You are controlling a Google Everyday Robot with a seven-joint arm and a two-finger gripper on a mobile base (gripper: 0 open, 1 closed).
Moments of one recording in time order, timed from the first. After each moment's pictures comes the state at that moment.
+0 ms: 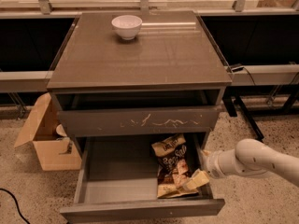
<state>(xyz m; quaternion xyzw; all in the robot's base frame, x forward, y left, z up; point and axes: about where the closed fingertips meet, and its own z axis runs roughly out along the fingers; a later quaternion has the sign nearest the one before) 0.517 -0.194 0.478 -0.42 0.84 0.21 0.27</state>
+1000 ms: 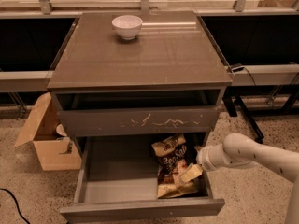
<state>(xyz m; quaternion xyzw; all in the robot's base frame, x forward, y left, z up) 0.562 -0.186 0.434 -0.44 0.84 0.20 0.26</state>
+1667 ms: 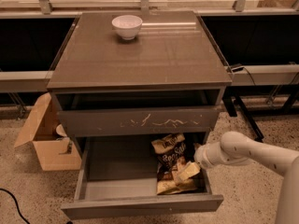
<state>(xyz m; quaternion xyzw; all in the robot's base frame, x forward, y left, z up) 0.574 -0.180 0.423 -0.44 0.84 0.21 0.25</state>
